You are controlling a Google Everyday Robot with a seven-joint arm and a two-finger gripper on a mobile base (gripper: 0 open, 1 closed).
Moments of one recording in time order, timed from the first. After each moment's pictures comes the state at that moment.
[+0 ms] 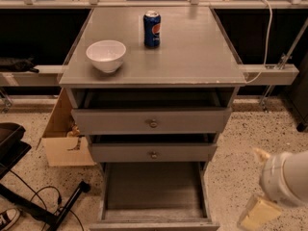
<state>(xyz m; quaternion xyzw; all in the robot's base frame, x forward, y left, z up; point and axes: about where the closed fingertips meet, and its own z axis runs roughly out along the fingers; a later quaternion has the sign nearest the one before) 0.356 -0.223 0.745 -0.55 0.81 0.02 0.21</state>
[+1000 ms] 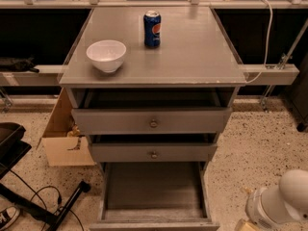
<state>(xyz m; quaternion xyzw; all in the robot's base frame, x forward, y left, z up) 0.341 -0.254 0.546 -0.49 0.85 0.11 0.13</state>
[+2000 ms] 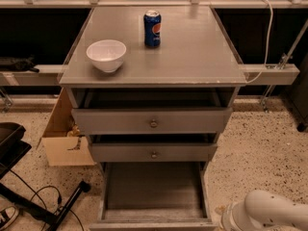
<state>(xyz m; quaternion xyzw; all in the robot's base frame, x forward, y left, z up) 0.346 -0.226 0.394 -0.50 0.85 0.15 0.12</state>
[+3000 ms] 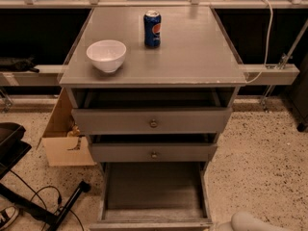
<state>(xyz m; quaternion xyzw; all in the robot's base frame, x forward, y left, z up) 0.336 -0.188 0.196 -0.45 0.83 0.28 0.15</state>
